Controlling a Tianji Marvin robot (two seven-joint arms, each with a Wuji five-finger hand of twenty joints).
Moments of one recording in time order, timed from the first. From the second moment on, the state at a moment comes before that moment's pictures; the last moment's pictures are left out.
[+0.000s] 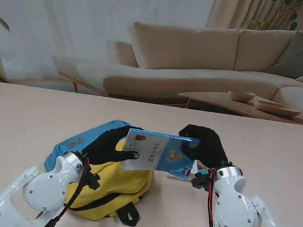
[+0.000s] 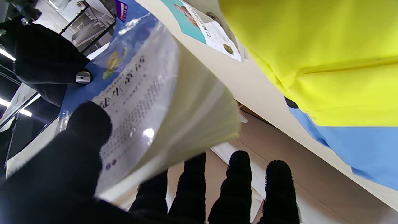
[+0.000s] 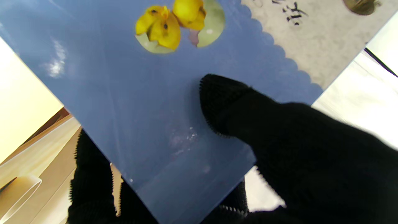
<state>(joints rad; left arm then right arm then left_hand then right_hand) 1.63 -1.09 -1.18 -1.82 0.36 -0.10 -0.10 -1.74 -1.14 1.30 -1.95 -0.33 0.09 -0.13 0.56 -0.38 0.55 -0.08 0.22 0.13 0.48 0.36 0.36 0.19 0.31 0.42 0.25 0.34 0.27 0.52 -0.05 0.42 0.57 0.66 0.62 -1.09 1.40 -0.02 0.95 -0.15 0.91 1.09 0.98 0.13 1.07 0.77 0.81 0.19 1.13 0.46 0.32 0.36 1.24 0.43</state>
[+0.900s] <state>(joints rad) 1.70 -1.11 -1.24 -1.89 0.24 -0.12 -0.05 -1.75 -1.15 1.28 -1.98 -0.28 0.04 -0.07 1.15 -0.33 0.27 -0.09 0.50 0.10 0.83 0.95 0.84 0.24 0.67 0.96 0.76 0.48 1.06 0.84 0.43 0.56 1.38 0.93 0.46 -0.69 1.12 -0.08 0.59 -0.10 0.72 0.63 0.62 0.12 0.85 0.49 0.57 0.14 0.74 0.45 0.19 0.35 1.17 0.39</state>
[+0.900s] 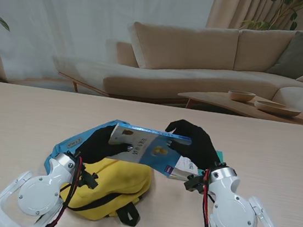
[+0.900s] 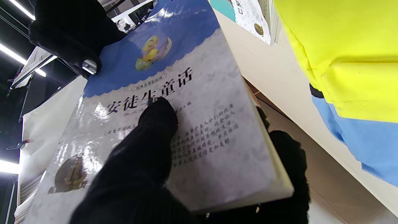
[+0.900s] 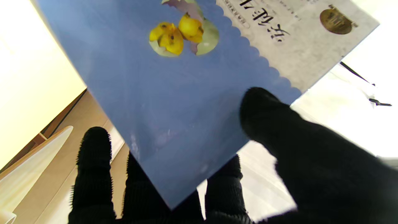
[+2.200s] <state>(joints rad) 1.66 -1.13 -1.23 -1.92 -0.02 -0.07 -0.07 -1.77 -1.18 1.23 -1.86 0.26 -0.23 -0.11 1.15 -0.33 0.27 -0.09 0.50 0.11 0.83 1.09 0.84 0.24 0.72 0.98 0.77 0.48 1.09 0.85 0.44 0.57 1.38 0.96 0.48 -0.78 1.13 -0.12 0.59 -0.02 0.69 0.41 0.68 0.09 0.65 0.33 0.68 0.07 0.44 0.29 0.37 0.19 1.07 0.31</state>
